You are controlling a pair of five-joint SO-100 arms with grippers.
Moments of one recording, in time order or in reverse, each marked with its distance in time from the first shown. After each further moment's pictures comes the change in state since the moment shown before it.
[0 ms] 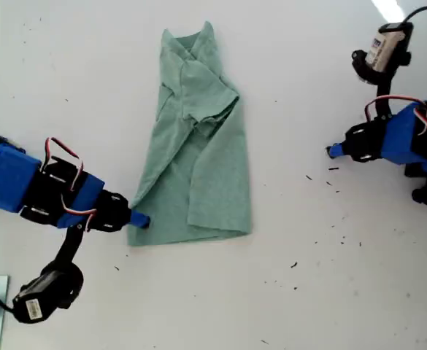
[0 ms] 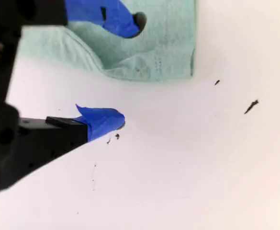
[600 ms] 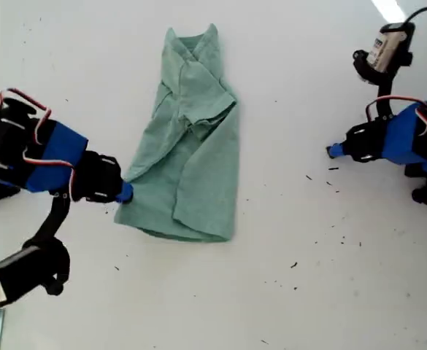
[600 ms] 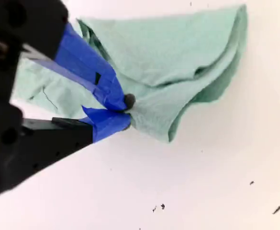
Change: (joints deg) arm 0 -8.5 12.4 -14.9 11.6 5.6; arm 1 0.0 1.7 1.1 0.0 0.0
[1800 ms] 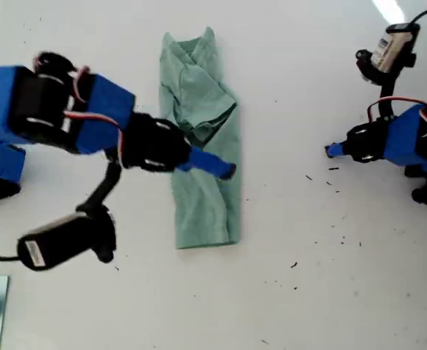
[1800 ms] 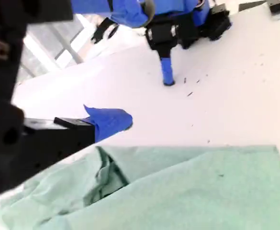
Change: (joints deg) arm 0 -9.5 -15.8 -27.9 -5.9 18.8; arm 1 -0.2 6.9 2.6 1.1 0.4
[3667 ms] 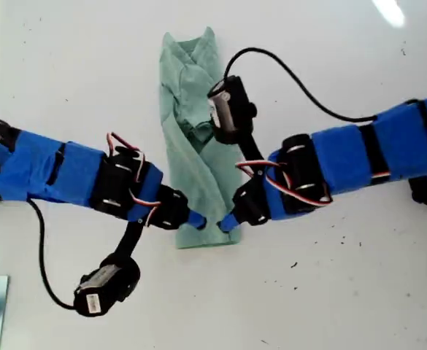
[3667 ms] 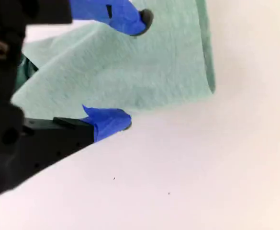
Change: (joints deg) arm 0 10.5 -25.4 -1.9 4.3 -9.8; arm 1 -26.8 -82.6 -99.9 25.4 9.6
